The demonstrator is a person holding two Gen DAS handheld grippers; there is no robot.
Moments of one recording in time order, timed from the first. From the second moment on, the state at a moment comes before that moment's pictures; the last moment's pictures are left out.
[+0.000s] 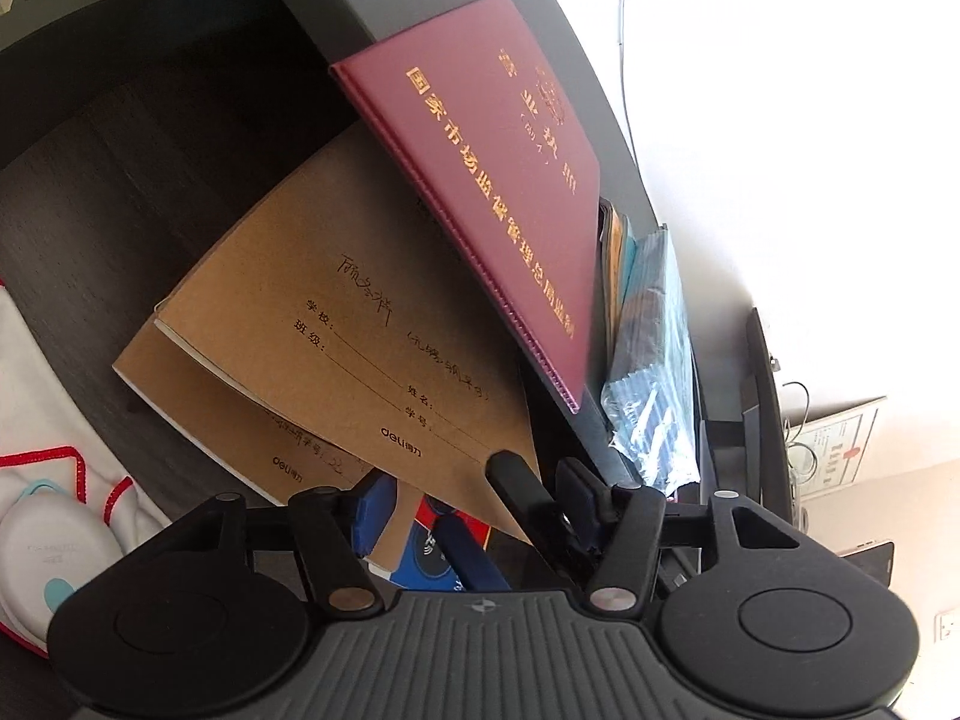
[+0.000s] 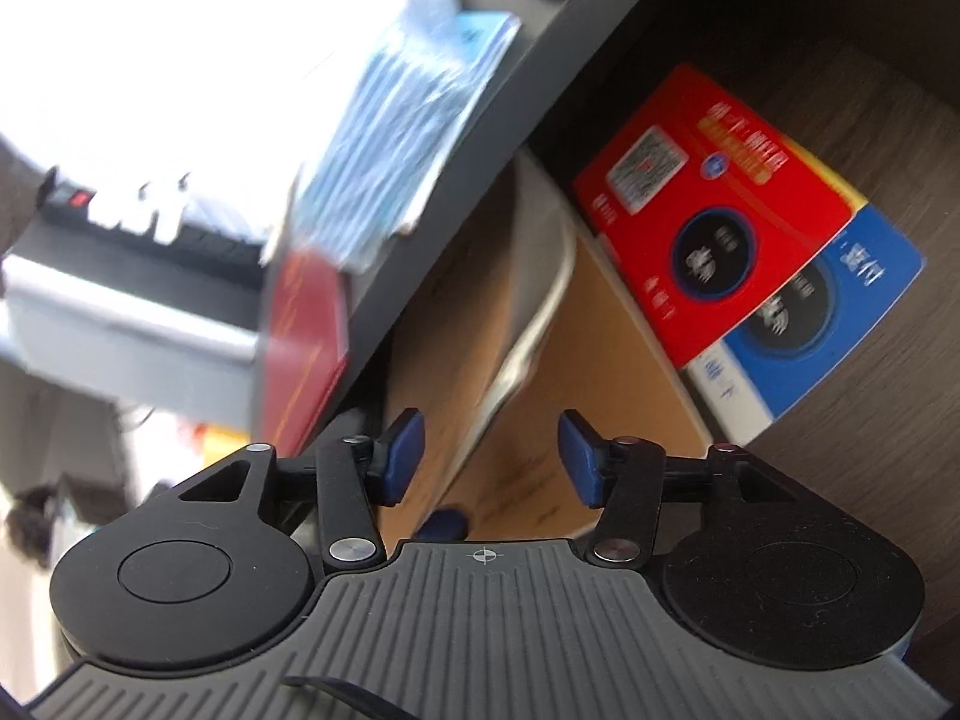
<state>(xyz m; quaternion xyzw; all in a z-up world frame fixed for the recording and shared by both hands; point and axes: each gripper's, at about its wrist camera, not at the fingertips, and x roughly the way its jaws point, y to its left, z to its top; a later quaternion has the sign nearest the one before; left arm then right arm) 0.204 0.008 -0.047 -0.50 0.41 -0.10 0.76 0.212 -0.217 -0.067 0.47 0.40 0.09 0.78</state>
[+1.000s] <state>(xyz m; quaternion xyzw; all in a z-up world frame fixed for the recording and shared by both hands) 0.170 0.051 -0.039 -0.45 0.41 -0.08 0.79 0.160 -0.250 -0.065 0.59 0.43 0.08 0.68</state>
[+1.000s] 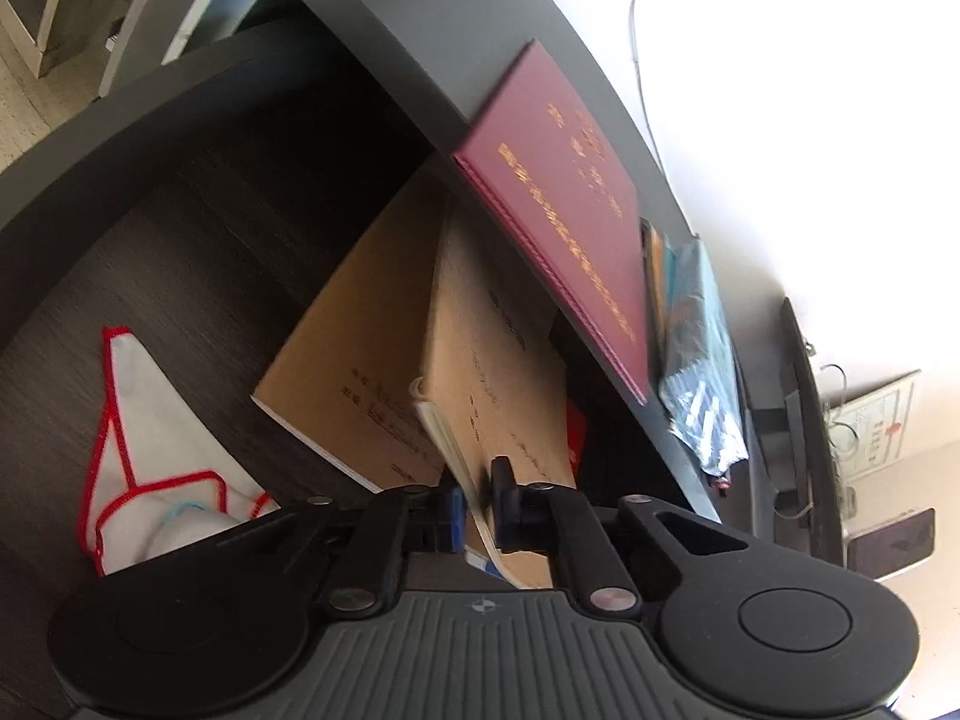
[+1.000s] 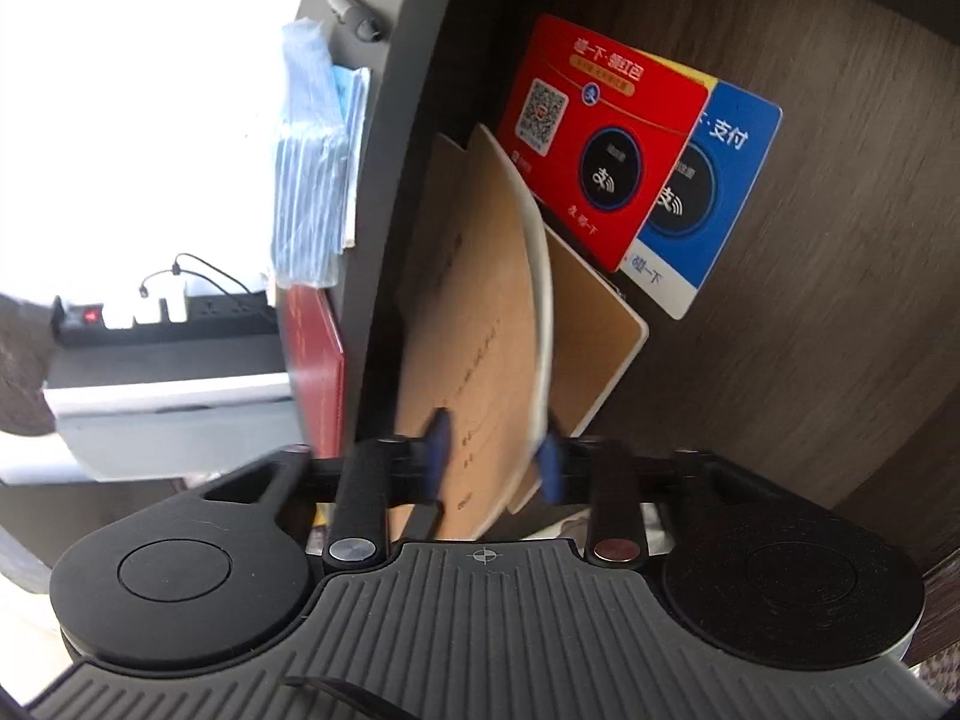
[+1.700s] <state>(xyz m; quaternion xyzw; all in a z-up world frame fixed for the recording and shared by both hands) 0.096 0.024 0.020 -0.25 0.38 -0.10 0.88 0.095 -0.209 0.029 0.29 0.40 0.08 0.86</state>
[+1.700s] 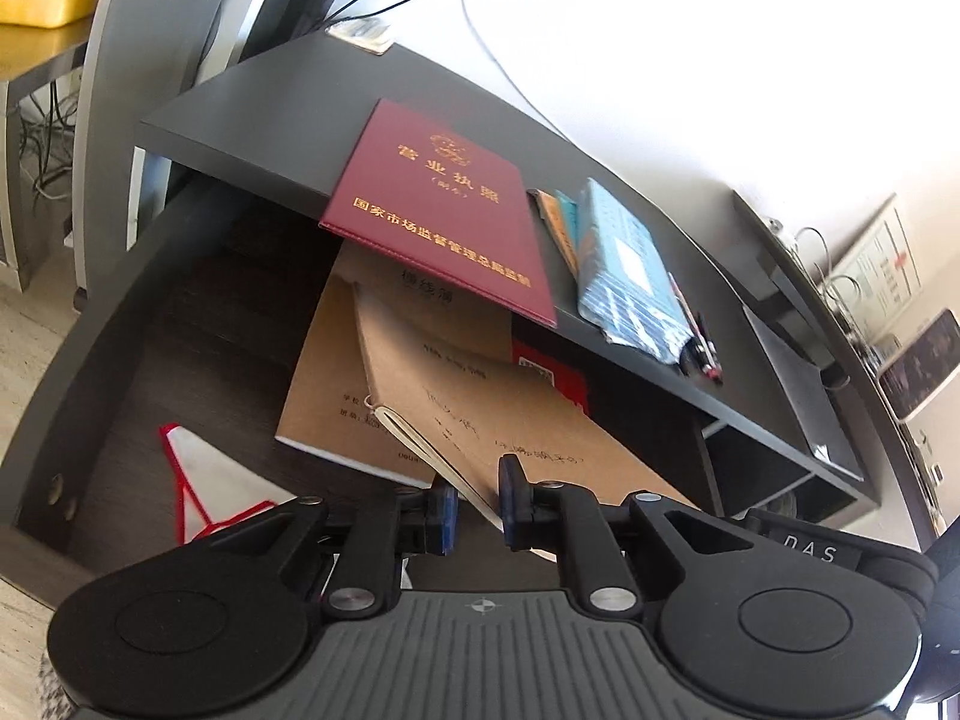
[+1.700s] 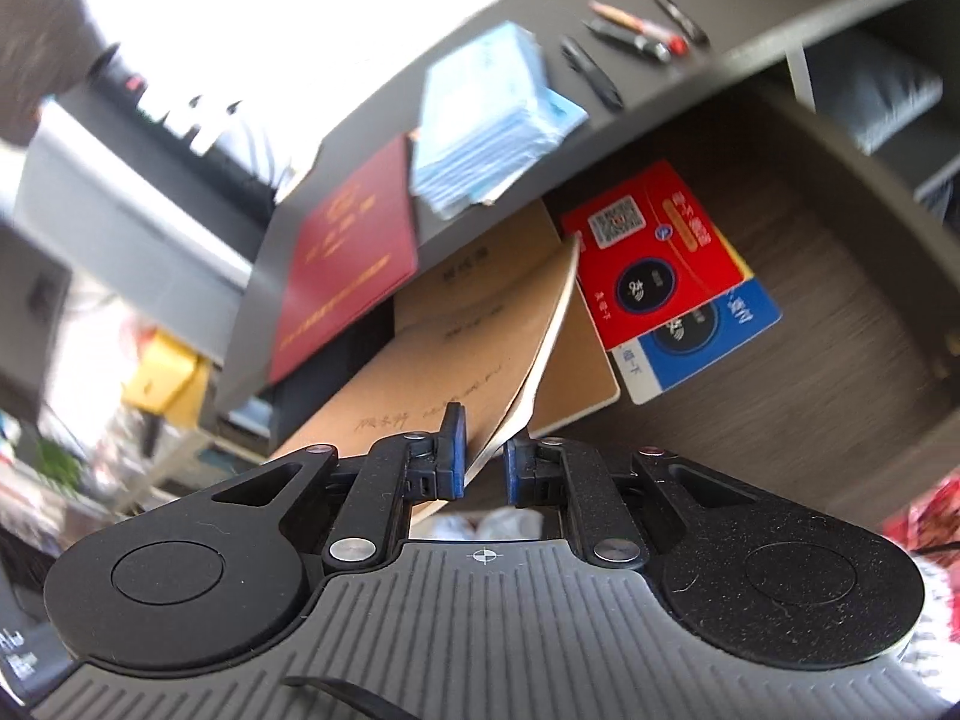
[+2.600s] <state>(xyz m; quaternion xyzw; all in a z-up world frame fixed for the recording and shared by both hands) -0.007 -0.039 0.098 -0.15 0.32 -0.22 0.91 -0.061 -0.254 0.100 0.23 0.33 0.05 0.91</state>
